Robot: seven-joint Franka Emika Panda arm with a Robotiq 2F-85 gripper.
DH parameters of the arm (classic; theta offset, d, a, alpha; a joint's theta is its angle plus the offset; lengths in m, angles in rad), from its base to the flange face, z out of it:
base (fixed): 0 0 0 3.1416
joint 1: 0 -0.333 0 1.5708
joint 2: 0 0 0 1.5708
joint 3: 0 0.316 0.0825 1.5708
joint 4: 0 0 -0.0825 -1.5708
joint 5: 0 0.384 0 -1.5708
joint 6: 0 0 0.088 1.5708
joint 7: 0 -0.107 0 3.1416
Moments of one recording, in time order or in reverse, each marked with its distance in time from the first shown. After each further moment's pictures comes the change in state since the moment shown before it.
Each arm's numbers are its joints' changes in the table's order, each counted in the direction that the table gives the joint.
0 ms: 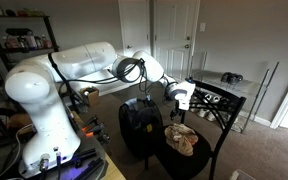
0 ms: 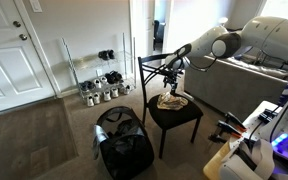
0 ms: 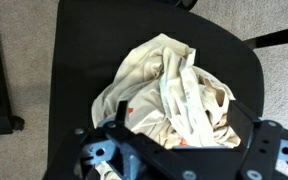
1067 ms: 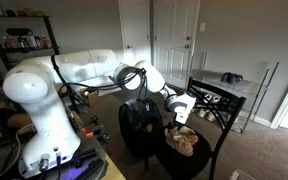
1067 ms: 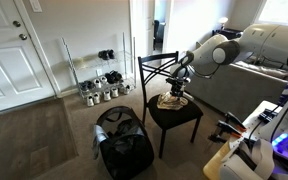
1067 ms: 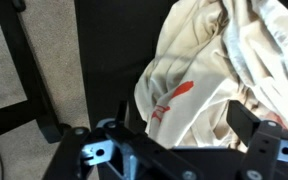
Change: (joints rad) arm 0.041 0.101 -0.030 -0.001 -0.011 0.015 -0.174
